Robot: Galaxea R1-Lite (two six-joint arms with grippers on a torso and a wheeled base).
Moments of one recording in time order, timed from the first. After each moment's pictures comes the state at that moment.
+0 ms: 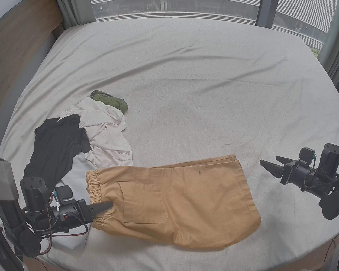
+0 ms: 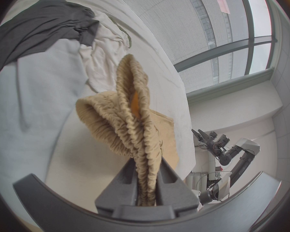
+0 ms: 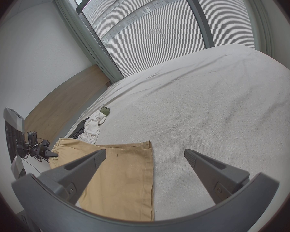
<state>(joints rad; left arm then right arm) -0.22 1.97 -0.03 -1.55 -0.58 -0.65 0.06 1.90 -0.27 -1.42 0.46 0.21</state>
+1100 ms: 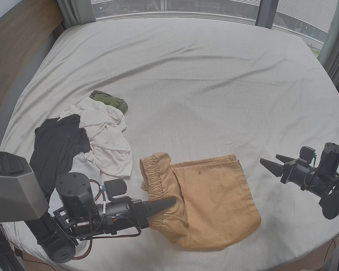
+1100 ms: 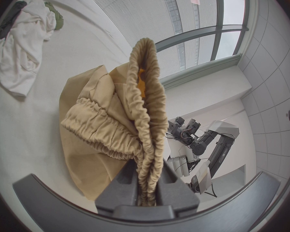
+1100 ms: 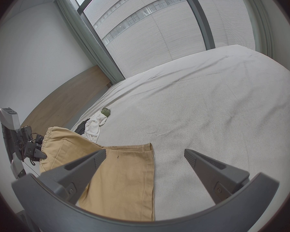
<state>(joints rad) -0.64 2.02 -0.32 -1.55 -0.47 -0.74 0.06 1.89 -0.28 -1.42 0.46 0.21</state>
